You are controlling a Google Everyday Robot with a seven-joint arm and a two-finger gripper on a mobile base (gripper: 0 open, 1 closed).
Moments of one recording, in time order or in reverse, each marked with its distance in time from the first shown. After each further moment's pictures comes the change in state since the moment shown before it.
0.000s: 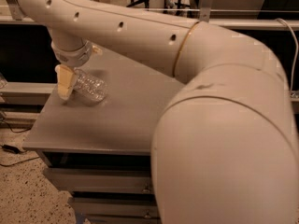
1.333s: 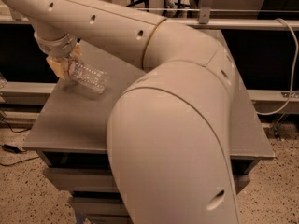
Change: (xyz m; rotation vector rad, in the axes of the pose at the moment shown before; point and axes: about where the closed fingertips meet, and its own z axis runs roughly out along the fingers) arm -0.046 -0.005 -0.002 0.011 0.025 0.011
